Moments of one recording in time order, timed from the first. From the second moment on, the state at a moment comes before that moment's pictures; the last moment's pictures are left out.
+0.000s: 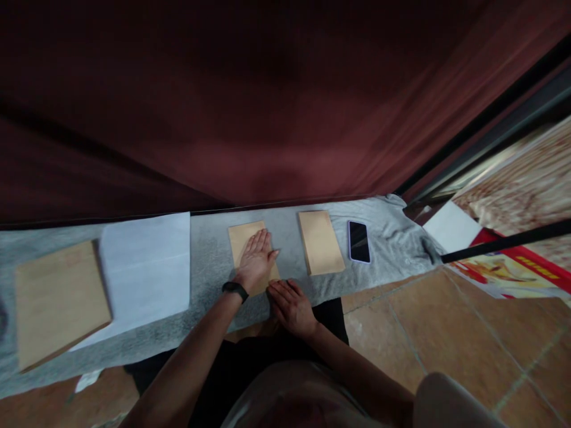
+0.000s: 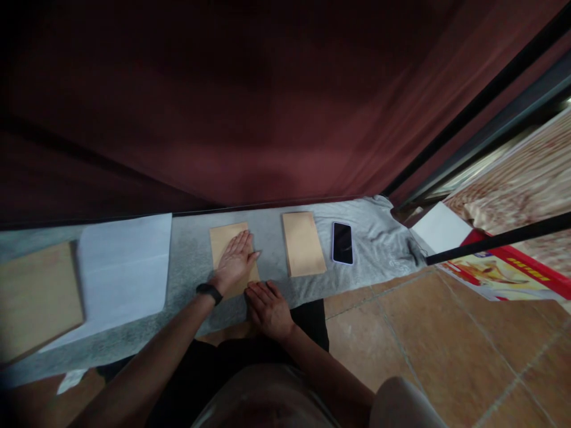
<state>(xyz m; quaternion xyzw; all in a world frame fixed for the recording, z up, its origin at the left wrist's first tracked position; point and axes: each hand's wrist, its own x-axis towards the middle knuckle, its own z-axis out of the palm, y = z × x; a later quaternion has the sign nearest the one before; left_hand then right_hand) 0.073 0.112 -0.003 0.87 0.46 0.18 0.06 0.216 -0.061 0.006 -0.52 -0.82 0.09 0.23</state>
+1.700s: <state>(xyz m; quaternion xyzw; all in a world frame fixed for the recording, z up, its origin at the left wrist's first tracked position) -0.003 -0.017 -0.010 0.79 0.55 0.25 0.11 0.215 -0.047 0.012 -0.58 -0.75 0.14 0.27</state>
